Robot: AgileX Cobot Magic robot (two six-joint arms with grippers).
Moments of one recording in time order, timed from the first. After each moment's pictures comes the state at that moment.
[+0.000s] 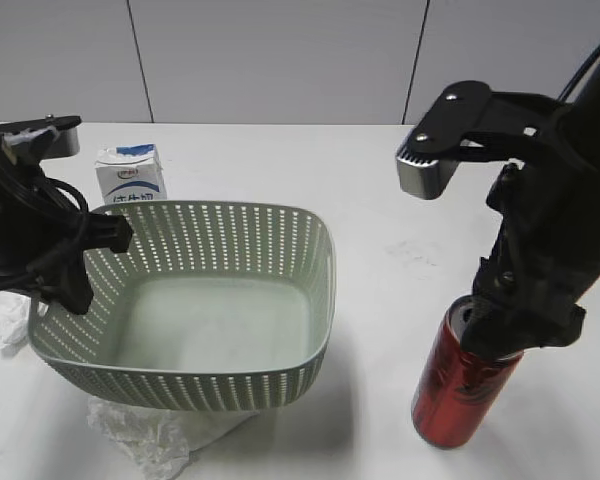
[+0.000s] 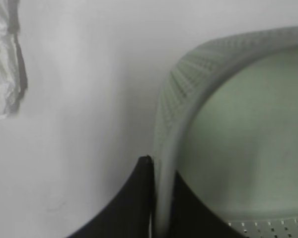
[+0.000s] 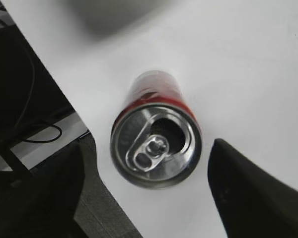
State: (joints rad) left arm -0.43 1.55 -0.95 -0.20 0.90 -0.23; right arm 0.65 1.43 -1.08 0.09 1.13 -0.43
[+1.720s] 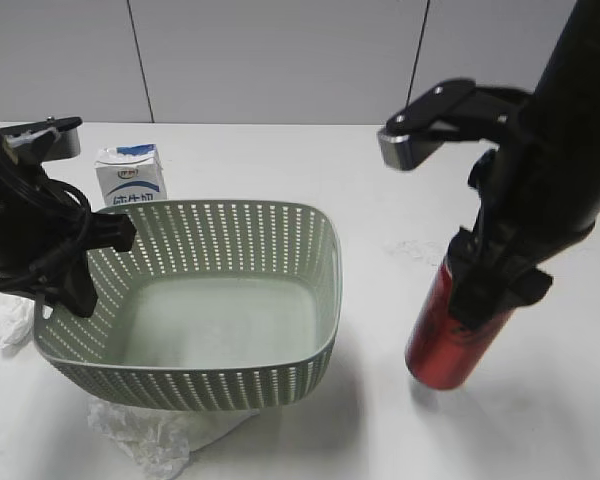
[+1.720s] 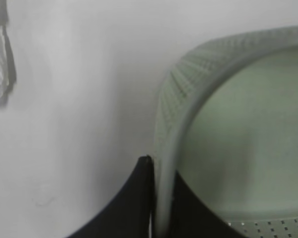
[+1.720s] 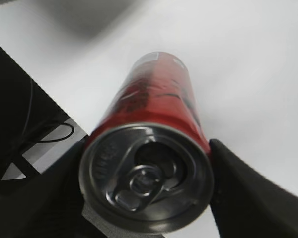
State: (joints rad) left arm -0.43 1.55 -0.95 -0.24 0.91 -0.23; right arm 0.63 1.55 -1.15 0.06 1.16 -0.29
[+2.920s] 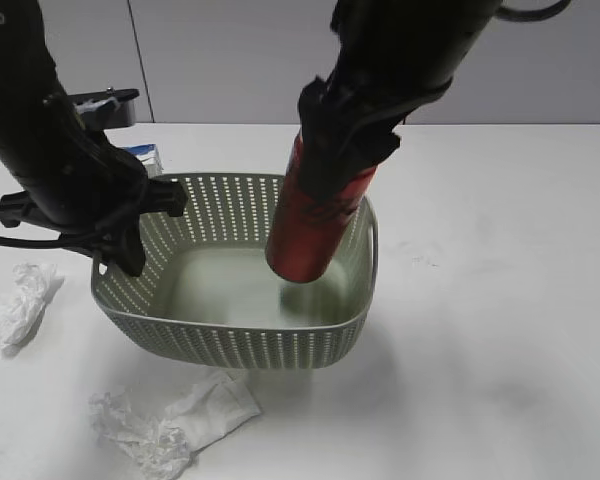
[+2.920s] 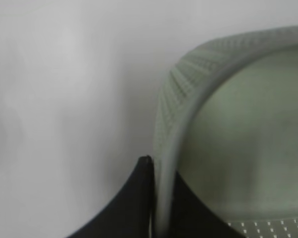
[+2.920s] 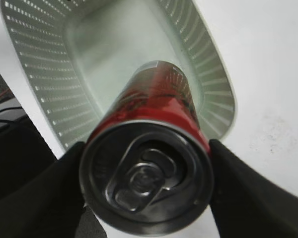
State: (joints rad) left arm -0.47 1.70 -1.13 -0.21 0.93 -0.23; right arm 0.75 1.68 -1.61 0.14 1.20 -0.29
